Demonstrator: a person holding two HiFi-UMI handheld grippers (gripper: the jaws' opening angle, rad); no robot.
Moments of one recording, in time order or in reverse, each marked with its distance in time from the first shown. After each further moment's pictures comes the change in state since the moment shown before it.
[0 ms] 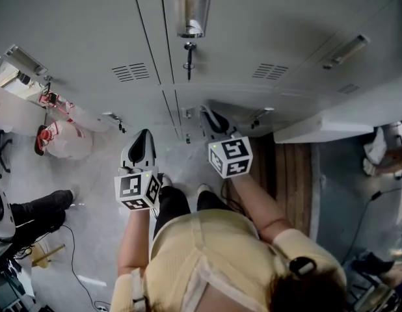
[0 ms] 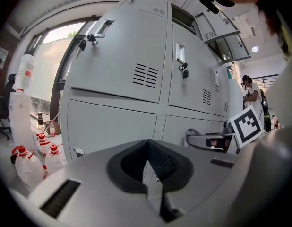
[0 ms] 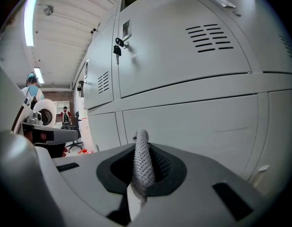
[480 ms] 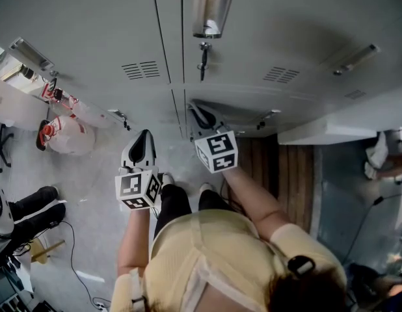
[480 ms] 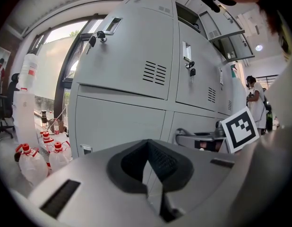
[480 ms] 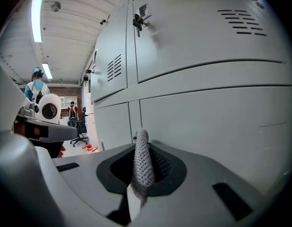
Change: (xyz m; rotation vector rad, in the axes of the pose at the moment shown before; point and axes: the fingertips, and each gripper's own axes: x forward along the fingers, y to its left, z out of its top) left arm -0.005 0.023 -0.010 -0.018 0.025 0.030; right arm 0.046 0.044 -0.009 -0.073 0.027 0.071
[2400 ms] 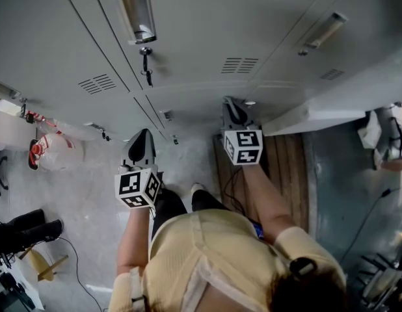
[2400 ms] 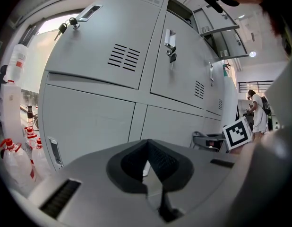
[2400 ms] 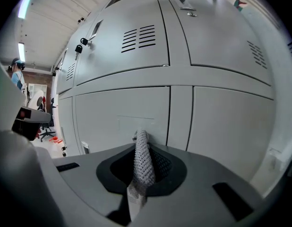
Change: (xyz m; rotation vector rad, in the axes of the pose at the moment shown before) left arm 0.041 -0.080 -0.006 0.002 0.019 -0.120; right arm -0.106 -0.183 -0.039 0.013 0.038 -0.367
